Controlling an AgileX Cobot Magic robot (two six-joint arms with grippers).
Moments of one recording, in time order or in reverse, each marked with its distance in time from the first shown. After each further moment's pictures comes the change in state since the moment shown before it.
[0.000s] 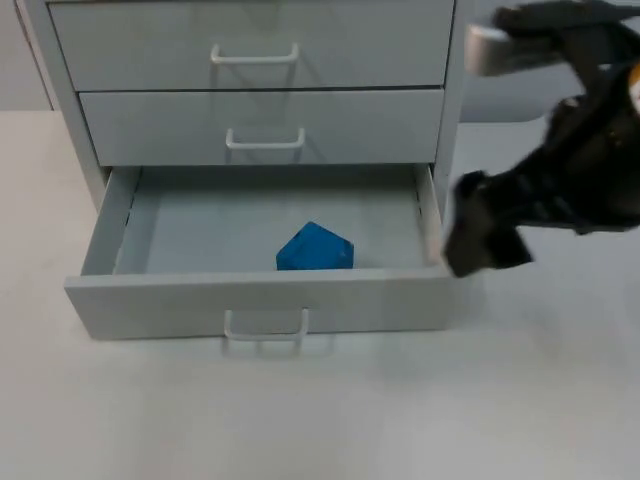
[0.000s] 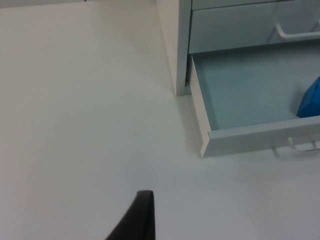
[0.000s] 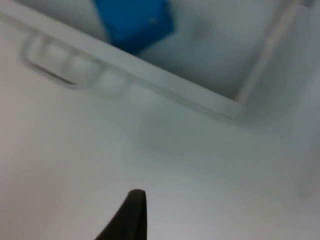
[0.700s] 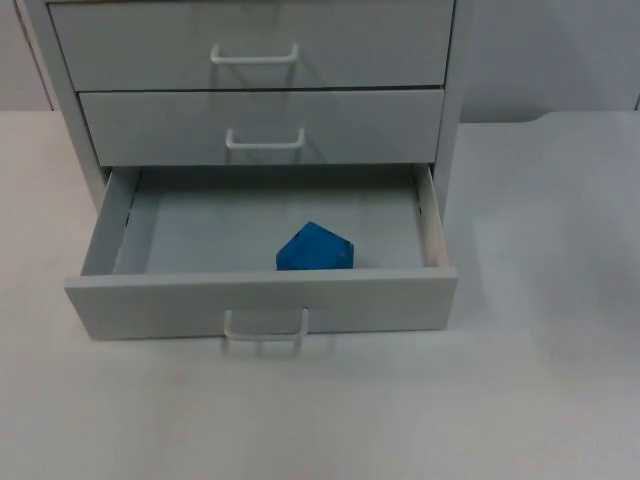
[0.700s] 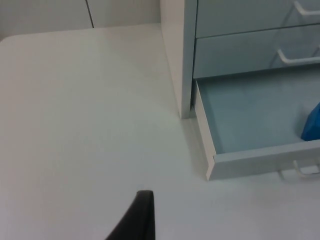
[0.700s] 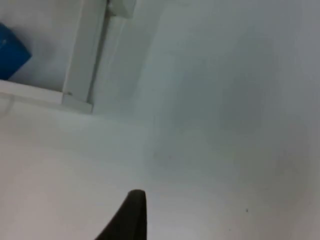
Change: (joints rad) right arm -0.442 -0.398 0.138 0.253 0.149 -0.418; left arm 0.000 0.000 0.000 0.019 -0.064 0.000
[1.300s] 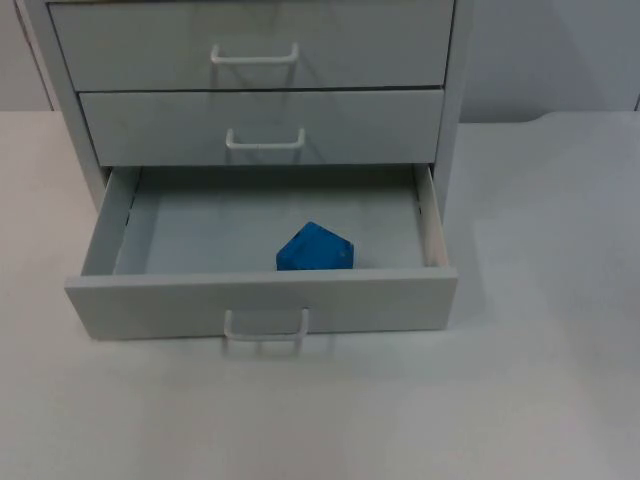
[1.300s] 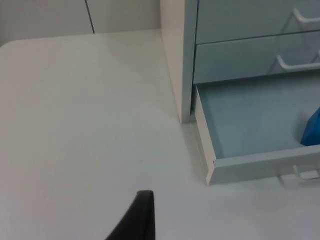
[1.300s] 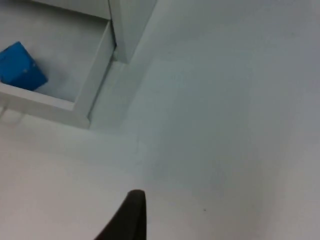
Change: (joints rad) right arm 0.000 -0.410 0.059 -0.109 0.131 0.014; left arm 0.000 0.000 0.000 0.002 -0.011 -0.002
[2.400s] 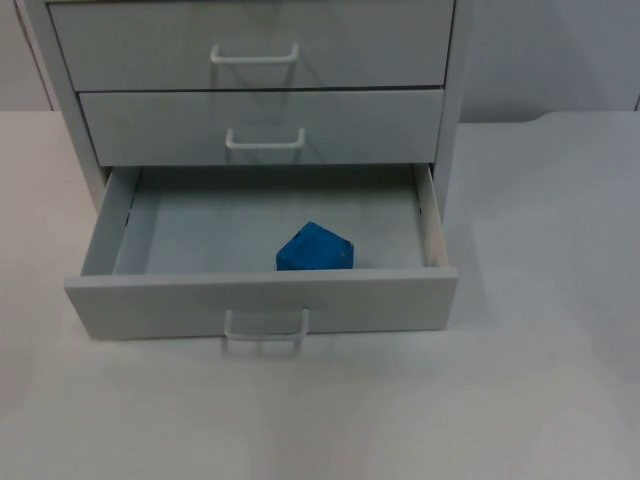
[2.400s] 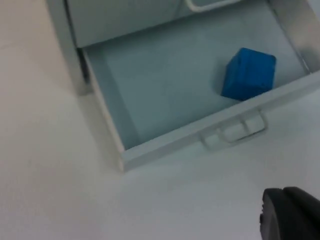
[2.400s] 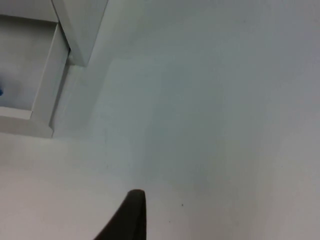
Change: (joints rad) right arm 0.000 -0.045 0.059 -0.129 -0.039 0.174; left arm 0.000 0.456 0.000 -0.438 -0.162 0.482
